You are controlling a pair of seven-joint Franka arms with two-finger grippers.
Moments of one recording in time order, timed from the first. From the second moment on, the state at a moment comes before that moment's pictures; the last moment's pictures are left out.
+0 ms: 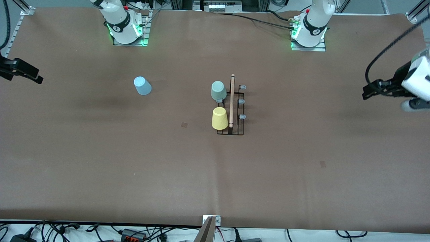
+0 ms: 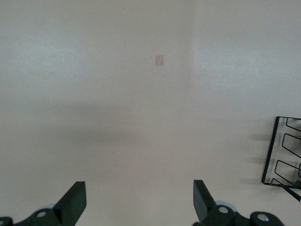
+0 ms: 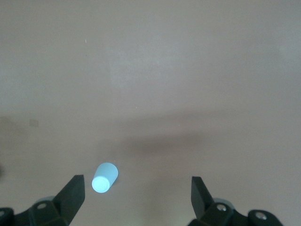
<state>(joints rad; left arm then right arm) -0.02 0.08 -0.01 -1.51 0.03 1.55 -0.12 -0.20 0.03 0.15 -1.52 0.00 1.52 0.05</state>
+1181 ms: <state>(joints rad) -0.04 0.06 0.01 -1.55 0.03 1.57 -0.12 -0.04 0.02 0.00 -1.53 -0.02 1.56 0.03</state>
